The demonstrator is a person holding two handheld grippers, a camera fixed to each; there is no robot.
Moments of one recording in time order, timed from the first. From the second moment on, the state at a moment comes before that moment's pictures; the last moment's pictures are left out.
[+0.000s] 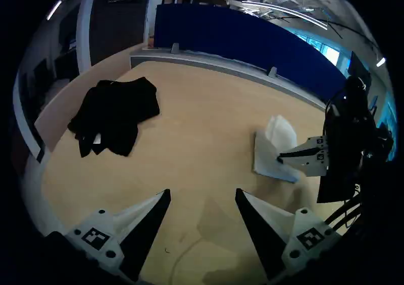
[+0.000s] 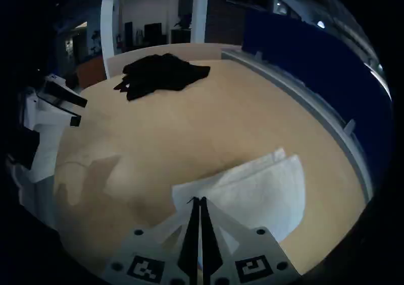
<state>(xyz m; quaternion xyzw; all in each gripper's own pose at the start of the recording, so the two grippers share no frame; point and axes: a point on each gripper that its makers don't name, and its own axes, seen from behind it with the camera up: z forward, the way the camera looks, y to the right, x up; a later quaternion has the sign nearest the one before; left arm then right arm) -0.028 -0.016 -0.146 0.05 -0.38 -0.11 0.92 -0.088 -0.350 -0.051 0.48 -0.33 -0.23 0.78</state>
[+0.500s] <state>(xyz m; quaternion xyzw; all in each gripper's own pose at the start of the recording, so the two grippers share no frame) -0.037 -0.016 -0.154 0.05 -0.39 -0.12 0.91 -0.111 -0.360 -0.061 0.48 -0.36 -0.24 0.76</state>
